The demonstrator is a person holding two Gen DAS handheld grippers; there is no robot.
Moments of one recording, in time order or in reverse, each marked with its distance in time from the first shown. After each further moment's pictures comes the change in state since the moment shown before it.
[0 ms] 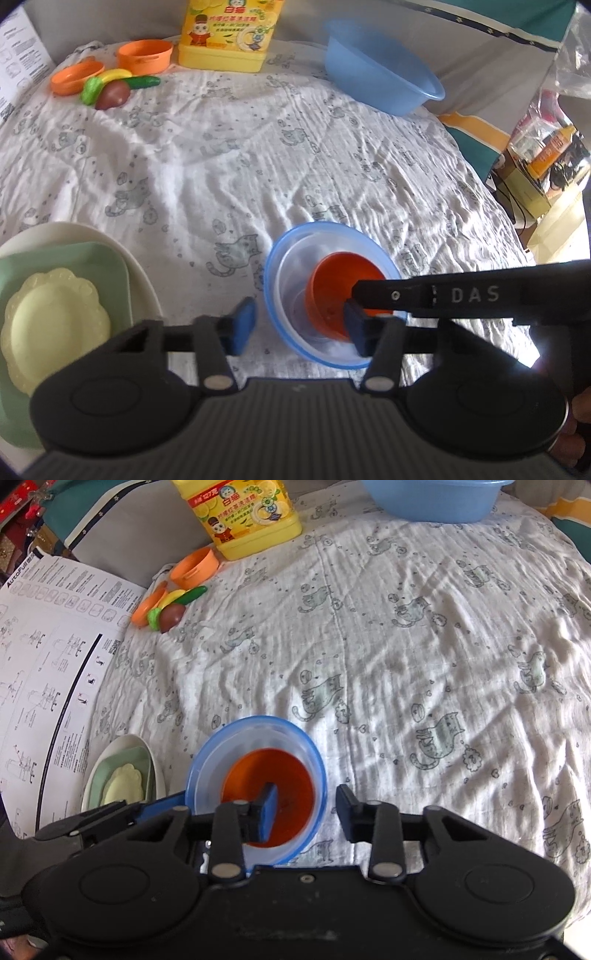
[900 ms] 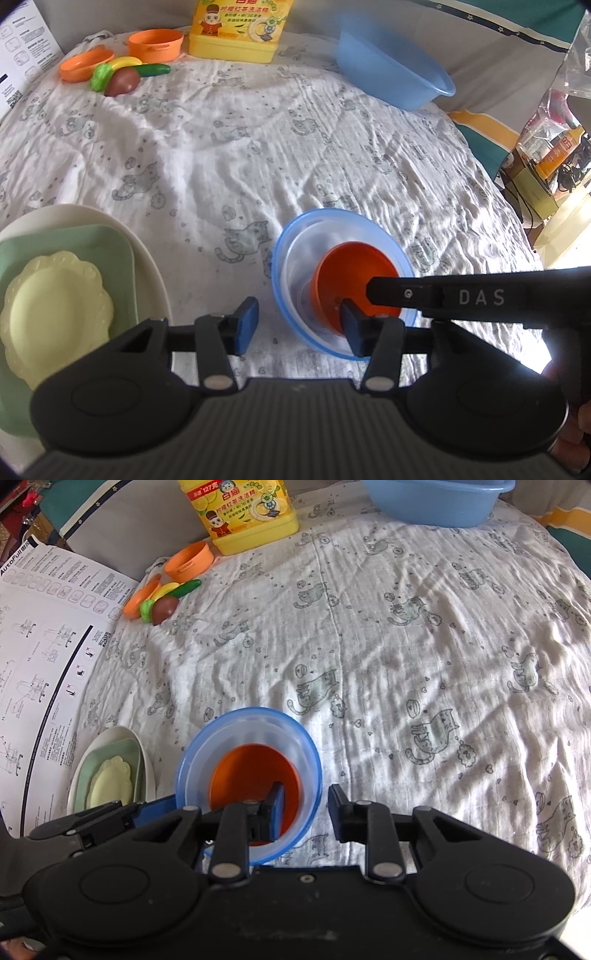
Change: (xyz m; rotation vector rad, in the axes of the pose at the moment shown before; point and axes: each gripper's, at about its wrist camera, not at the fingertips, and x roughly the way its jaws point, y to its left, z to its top) left arm 0.004 0.003 -0.006 -0.033 0.014 0.017; right arm 0.001 0.004 -0.003 -0.028 0.002 -0.048
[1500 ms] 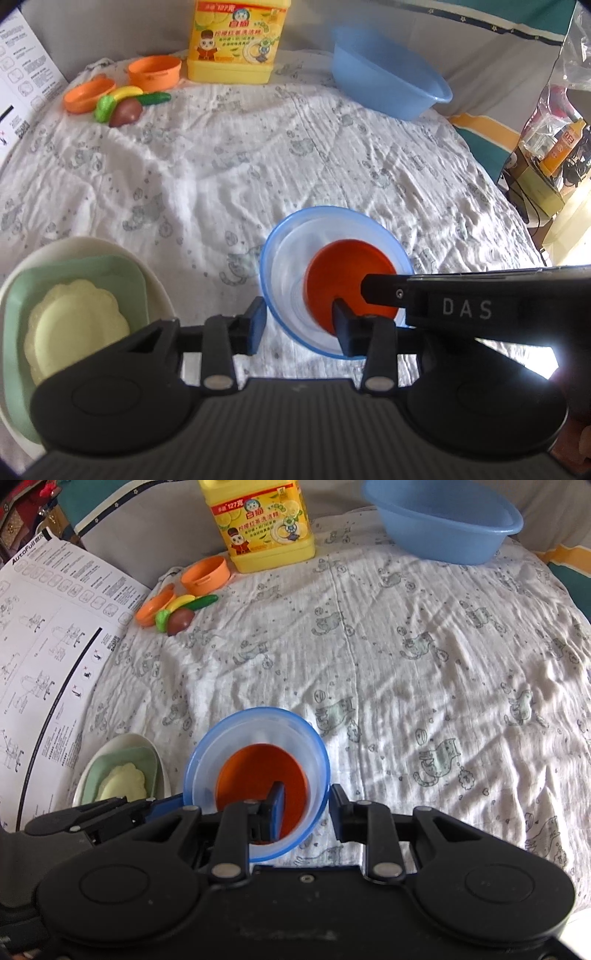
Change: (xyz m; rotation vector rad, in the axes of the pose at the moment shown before) left arm -0.017 -0.011 0.011 0.042 -0.039 0.055; right arm -0.016 0.025 0.006 -0.056 -0.064 -0.037
